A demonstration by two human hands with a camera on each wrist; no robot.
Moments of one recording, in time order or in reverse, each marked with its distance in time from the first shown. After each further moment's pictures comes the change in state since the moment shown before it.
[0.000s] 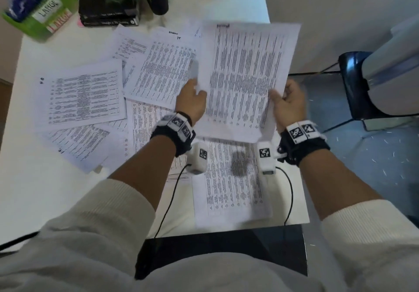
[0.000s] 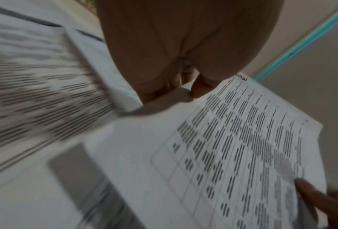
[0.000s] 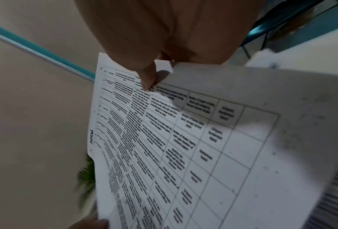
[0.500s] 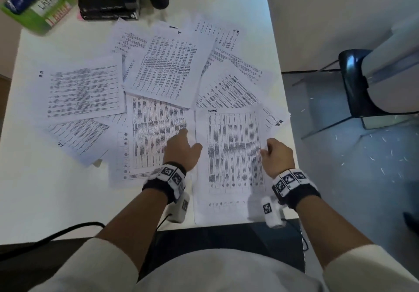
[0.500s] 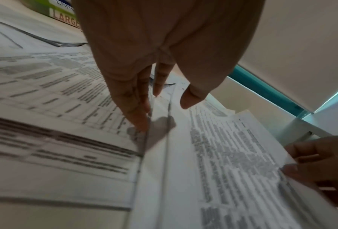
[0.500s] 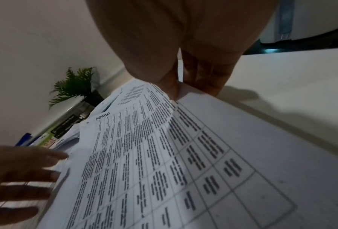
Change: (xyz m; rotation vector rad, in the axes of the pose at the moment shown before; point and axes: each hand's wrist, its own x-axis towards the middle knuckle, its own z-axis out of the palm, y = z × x) left_hand -0.078 -0.103 0.008 0.432 -0.011 -0.107; right_hand -0.085 0.091 -0.022 -0.807 -0.248 0.123
